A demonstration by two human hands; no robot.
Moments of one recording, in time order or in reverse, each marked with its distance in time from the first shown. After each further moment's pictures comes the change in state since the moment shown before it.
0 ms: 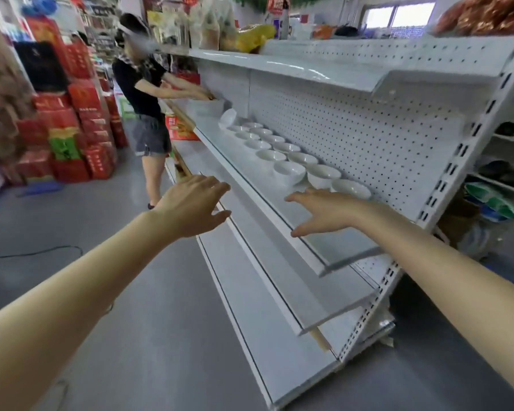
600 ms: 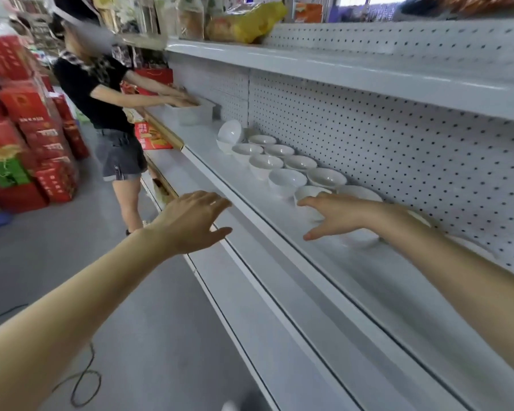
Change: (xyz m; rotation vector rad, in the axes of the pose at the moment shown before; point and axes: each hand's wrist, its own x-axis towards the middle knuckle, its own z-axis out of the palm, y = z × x) left_hand 0.268 -0.275 0.130 -0.062 -0.056 0.193; right_hand 0.371 0.019 -0.060 0.067 -0.074 0.163
